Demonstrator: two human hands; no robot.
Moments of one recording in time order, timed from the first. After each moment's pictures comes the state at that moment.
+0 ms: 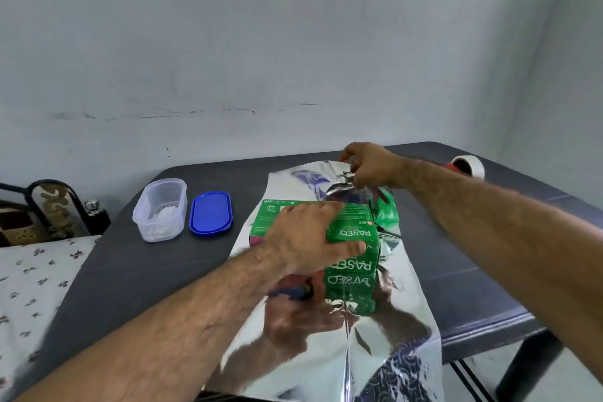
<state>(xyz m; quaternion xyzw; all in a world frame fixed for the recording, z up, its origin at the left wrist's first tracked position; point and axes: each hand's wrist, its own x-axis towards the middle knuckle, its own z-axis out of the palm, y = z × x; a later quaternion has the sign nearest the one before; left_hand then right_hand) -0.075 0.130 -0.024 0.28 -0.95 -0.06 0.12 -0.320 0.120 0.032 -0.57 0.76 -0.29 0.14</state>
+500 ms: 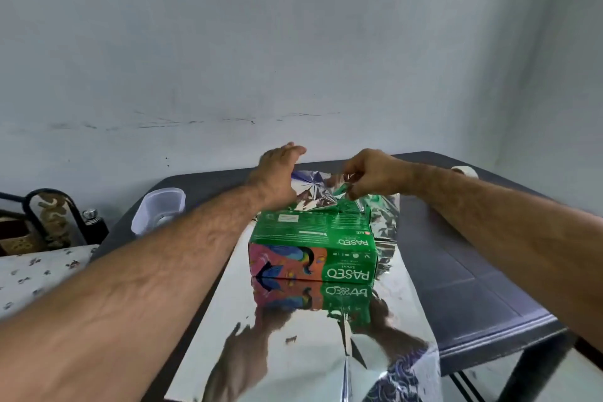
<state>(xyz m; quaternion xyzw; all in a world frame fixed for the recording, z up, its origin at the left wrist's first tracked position) -0.087 0.038 0.040 0.34 -0.91 -0.06 0.21 -0.303 0.157 0.065 -0.65 0.72 -0.21 0.10</state>
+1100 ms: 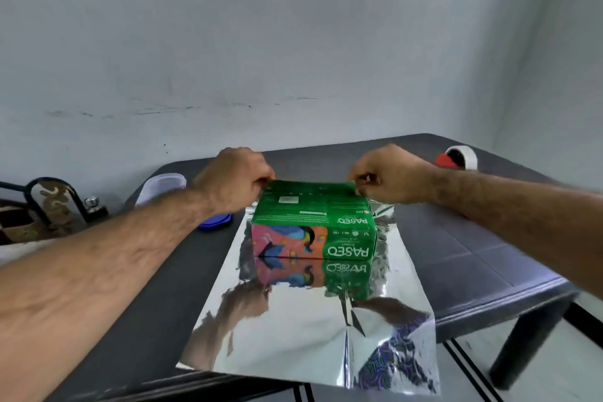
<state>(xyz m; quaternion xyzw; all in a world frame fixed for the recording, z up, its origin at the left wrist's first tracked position) -0.008 0.017 0.025 0.16 -0.95 0.12 0.25 -0.287 0.210 0.053 -0.73 0.67 -0.12 -0.08</state>
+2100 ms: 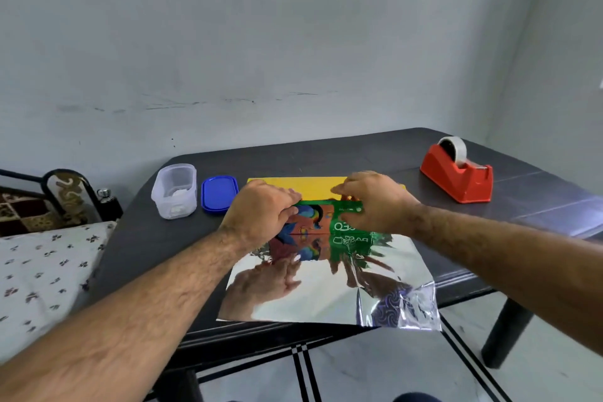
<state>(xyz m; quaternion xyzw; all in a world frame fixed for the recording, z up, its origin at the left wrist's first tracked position) 0.003 0.086 -0.046 0.14 -0.93 0.10 0.31 -0.232 0.243 -0.012 -0.70 0.69 -0.14 -0.11</state>
